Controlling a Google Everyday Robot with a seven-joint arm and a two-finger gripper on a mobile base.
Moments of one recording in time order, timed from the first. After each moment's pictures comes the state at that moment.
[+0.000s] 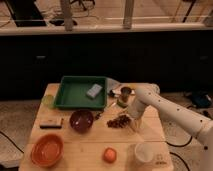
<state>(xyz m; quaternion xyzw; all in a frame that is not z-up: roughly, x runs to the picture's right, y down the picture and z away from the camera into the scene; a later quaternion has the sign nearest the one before) 0.148 0.205 0.862 -0.32 -0.27 -0.28 0.87</state>
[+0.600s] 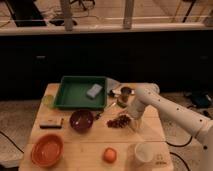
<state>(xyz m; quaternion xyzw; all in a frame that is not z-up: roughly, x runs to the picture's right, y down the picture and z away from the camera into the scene) 0.147 0.205 0.861 -0.32 -0.27 -0.28 0.86</state>
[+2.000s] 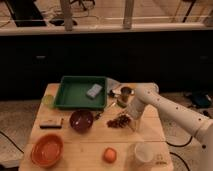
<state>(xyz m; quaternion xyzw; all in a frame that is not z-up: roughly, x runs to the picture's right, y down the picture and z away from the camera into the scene) 0.144 0.205 0.858 -0.33 -0.28 -0.29 0.86</state>
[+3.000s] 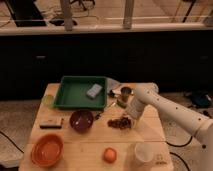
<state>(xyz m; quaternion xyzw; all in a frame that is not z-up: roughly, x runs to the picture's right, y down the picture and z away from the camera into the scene) 0.145 0.208 0.857 -0.33 -0.28 -0.29 0.85</state>
